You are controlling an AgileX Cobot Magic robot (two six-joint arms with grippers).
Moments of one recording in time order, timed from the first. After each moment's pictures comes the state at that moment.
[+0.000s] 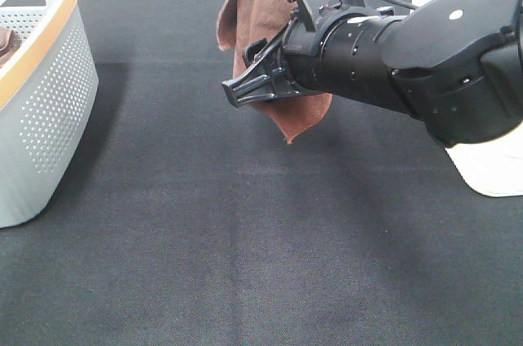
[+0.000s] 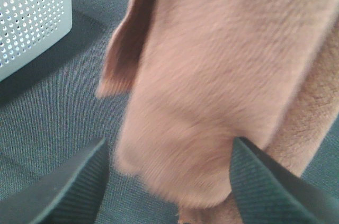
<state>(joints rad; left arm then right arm) -0.57 1.79 -2.09 -0.44 0.73 0.07 0.85 1.59 -0.85 1.26 -0.51 -1.21</state>
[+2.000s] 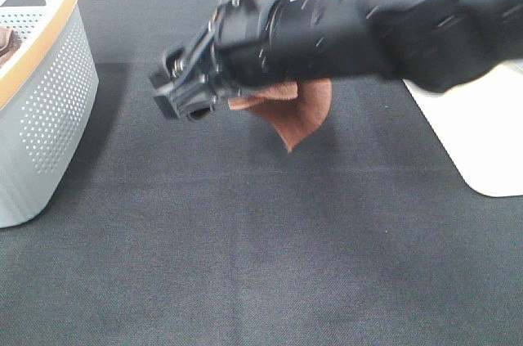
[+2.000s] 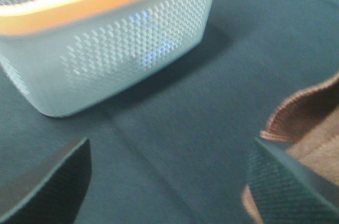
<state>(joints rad) -0.57 1.79 -2.09 -0.30 0.72 0.07 0.85 1.62 -0.99 1.17 -0.11 -1.21</state>
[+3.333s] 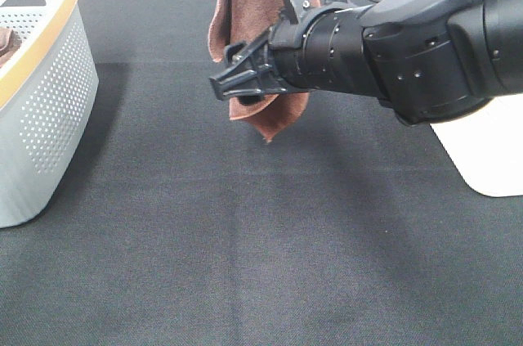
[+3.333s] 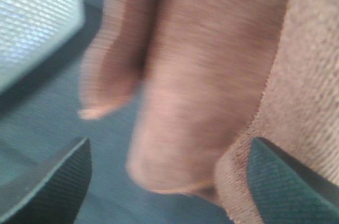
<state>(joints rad) -0.57 1.79 -2.09 -0.30 0.73 0.07 0.85 1.64 -0.93 1.51 -0.48 -1.40</state>
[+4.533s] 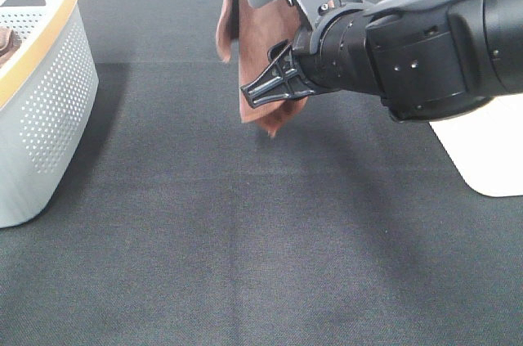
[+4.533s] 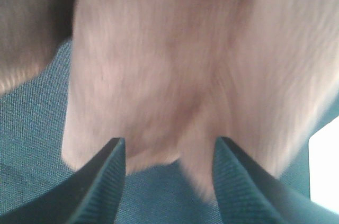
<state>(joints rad) -0.57 1.76 -2.09 -0.34 0.74 0.08 0.85 1.64 -0.93 1.67 -0.62 -1.66</state>
